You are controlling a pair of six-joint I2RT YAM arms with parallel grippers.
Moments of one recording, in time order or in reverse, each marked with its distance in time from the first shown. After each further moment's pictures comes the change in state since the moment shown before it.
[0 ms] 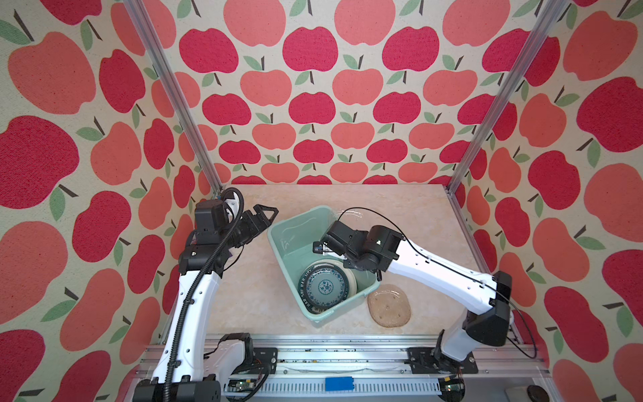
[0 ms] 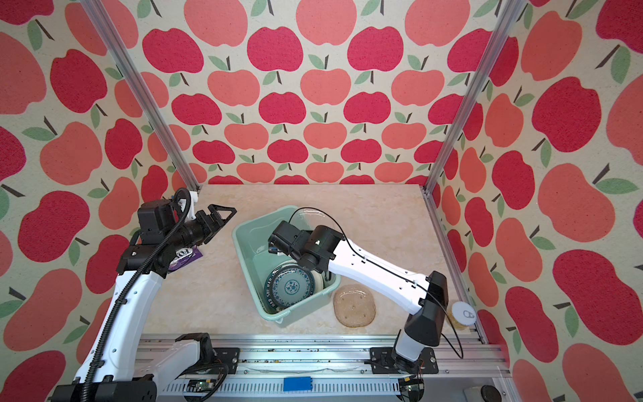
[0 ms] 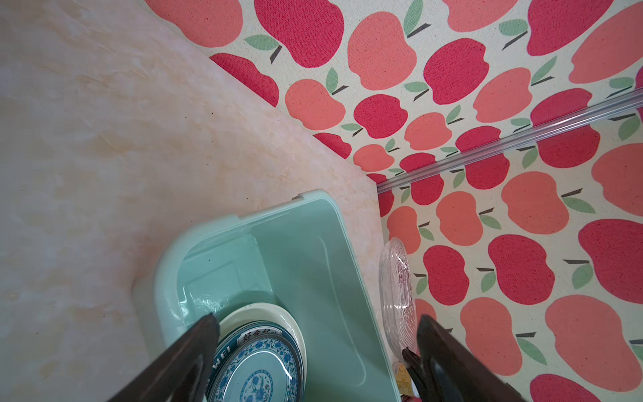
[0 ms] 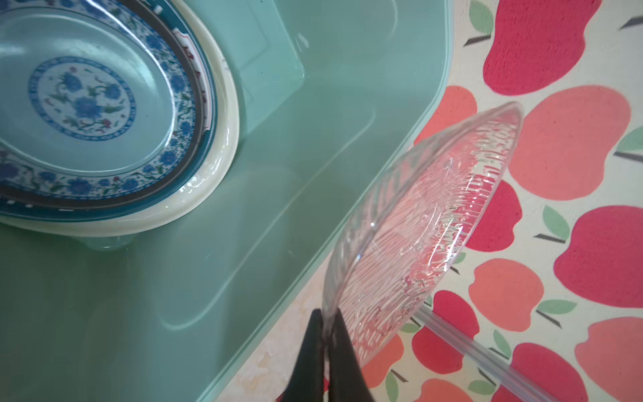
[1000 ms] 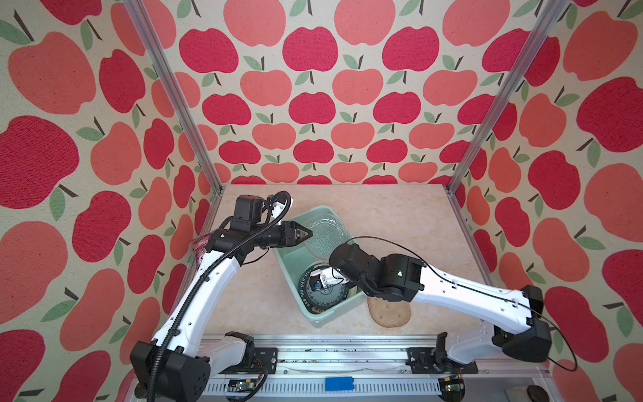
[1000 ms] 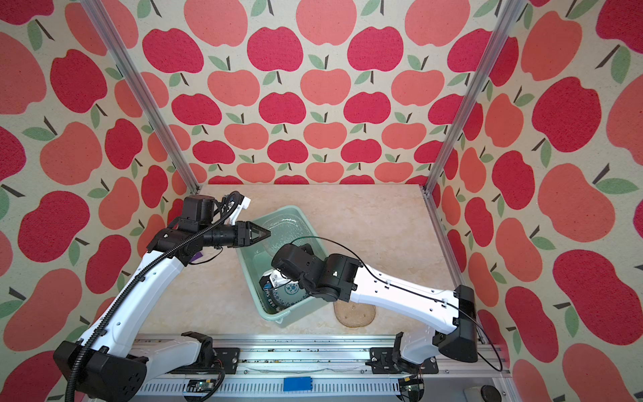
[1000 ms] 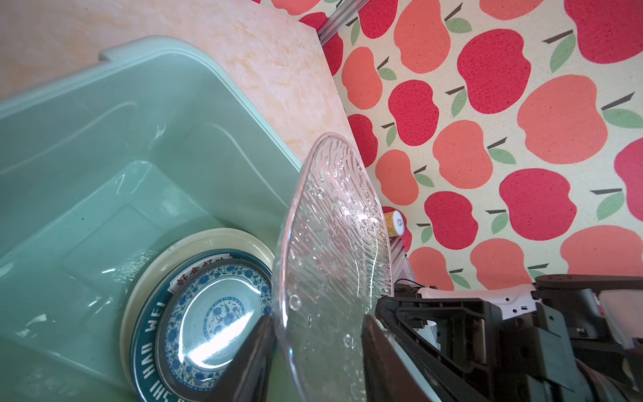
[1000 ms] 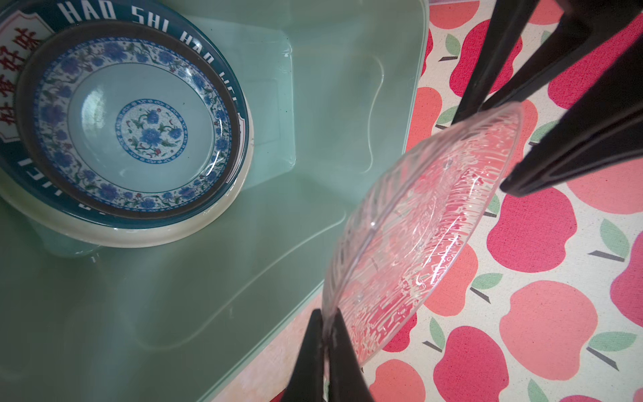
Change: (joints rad) left arm -0.303 0.151 0.068 -0.119 0.169 0.269; right arm 0.116 -0.164 -0.207 0.299 -0.042 -0.391
